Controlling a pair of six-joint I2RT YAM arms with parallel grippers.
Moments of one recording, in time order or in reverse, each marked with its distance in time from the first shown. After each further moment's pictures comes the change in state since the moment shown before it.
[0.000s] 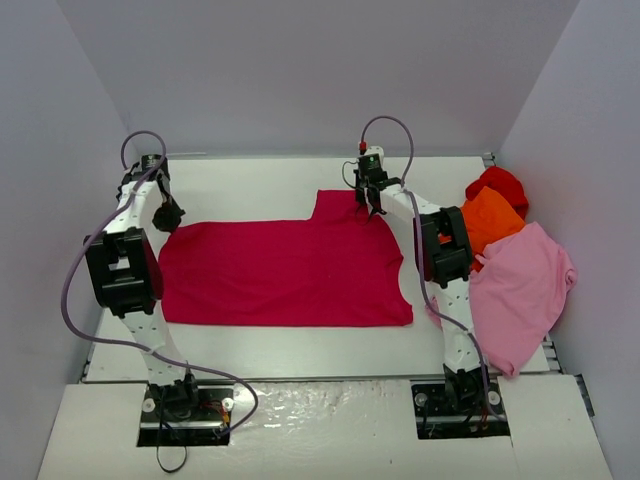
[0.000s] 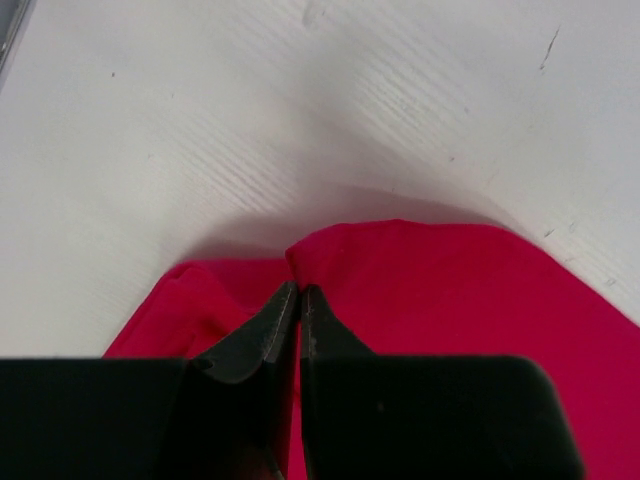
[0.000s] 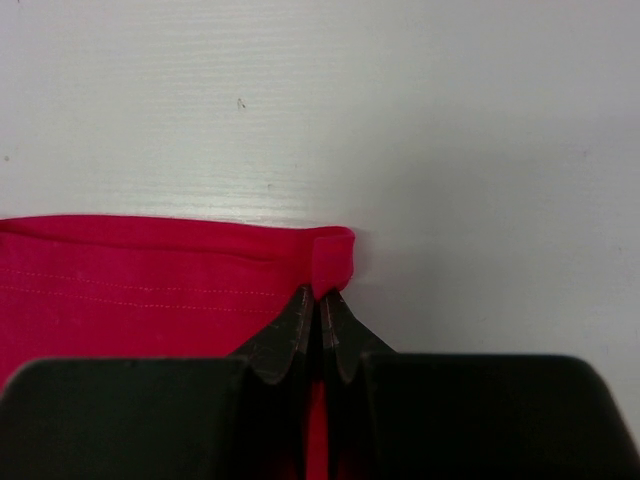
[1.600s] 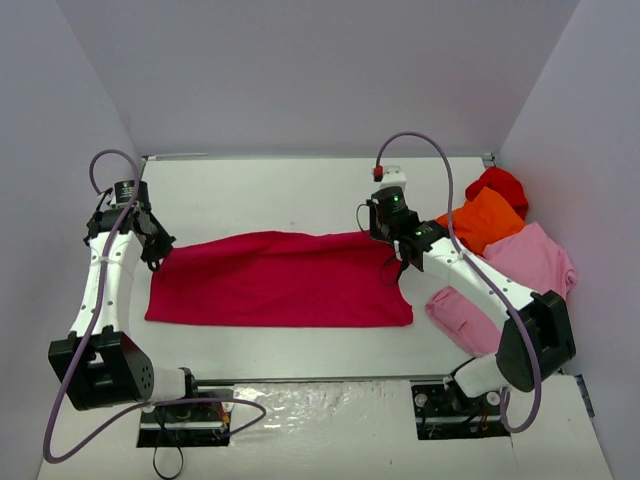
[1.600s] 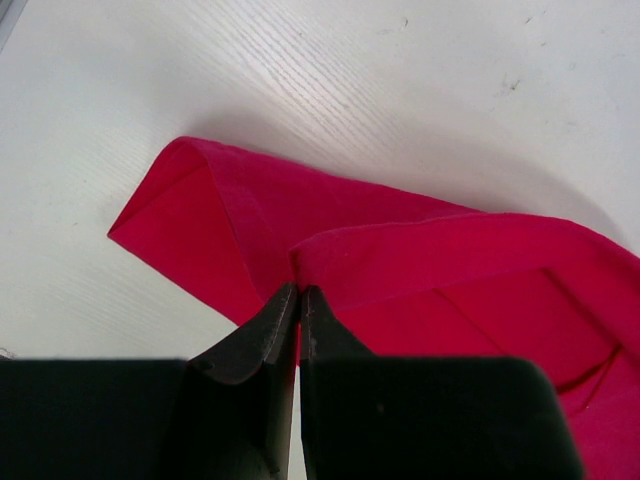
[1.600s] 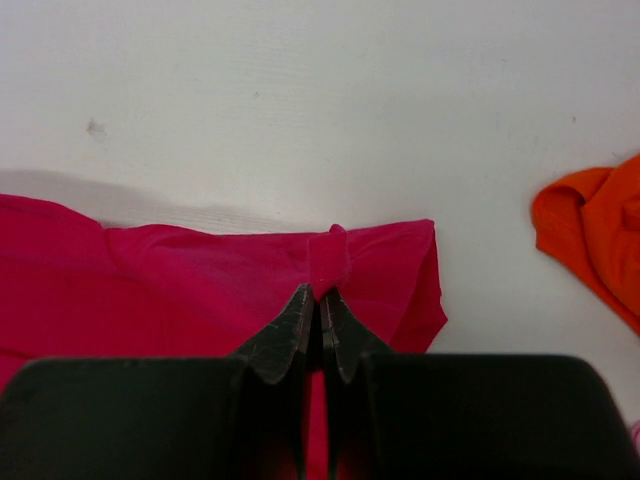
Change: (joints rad) left arm -0.003 -0.624 -0.365 -0.139 0.082 -0.055; right arm 0.206 -0.940 -0.750 -0.074 0.130 0.036
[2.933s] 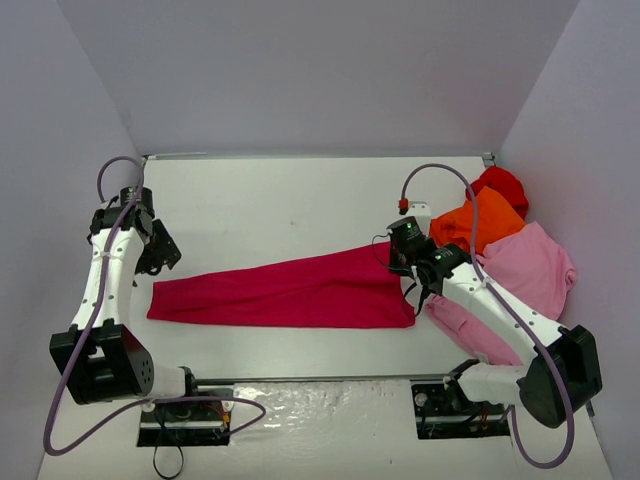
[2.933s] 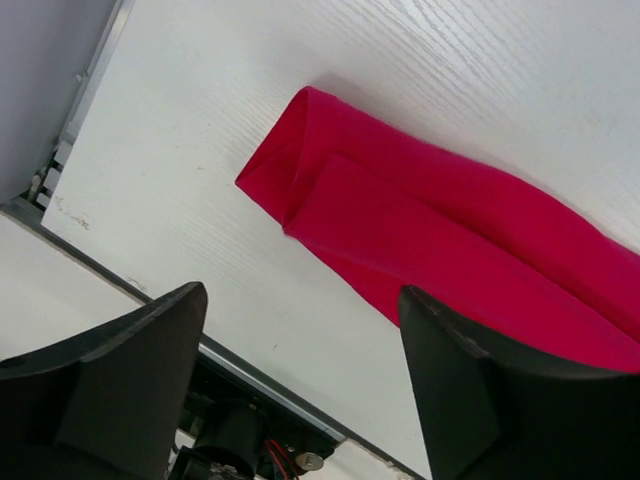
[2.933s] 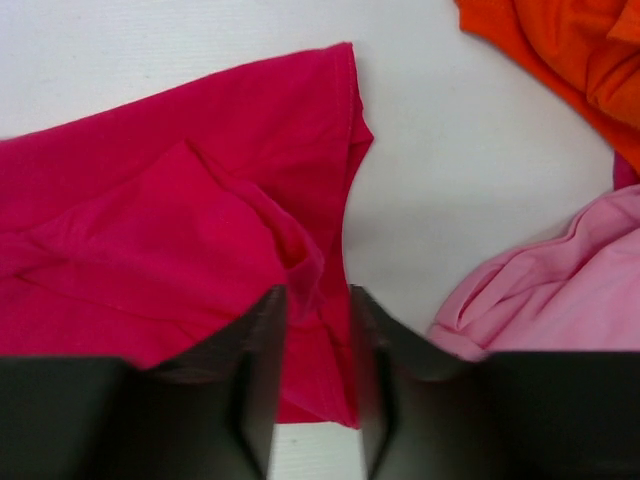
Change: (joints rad) left arm 0.000 0.025 0.000 -0.177 -0.159 0.087; right arm 0.000 -0.224 -0.195 -0.308 0.070 0.168
